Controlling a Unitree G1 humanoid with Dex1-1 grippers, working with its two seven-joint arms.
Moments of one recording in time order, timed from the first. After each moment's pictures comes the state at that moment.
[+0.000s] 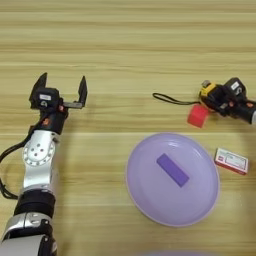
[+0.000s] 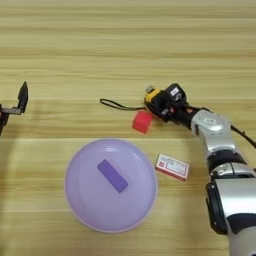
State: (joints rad) left arm -0.29 0.18 0.19 0.56 -0.13 -0.56 -0.24; right arm -0.72 -0.40 -0.03 1.16 0.02 -0.43 0.77
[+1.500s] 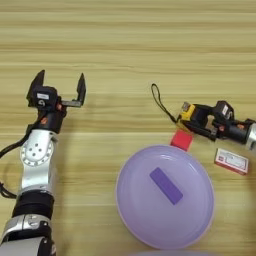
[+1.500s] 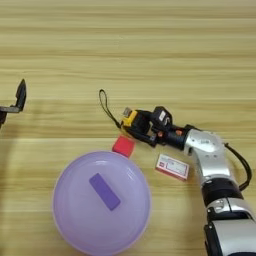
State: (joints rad) left arm -0.27 0.18 0.19 0.51 -0.13 -0.56 -0.24; right arm -0.44 -0.35 -0.02 0.75 0.12 -0.42 0.97
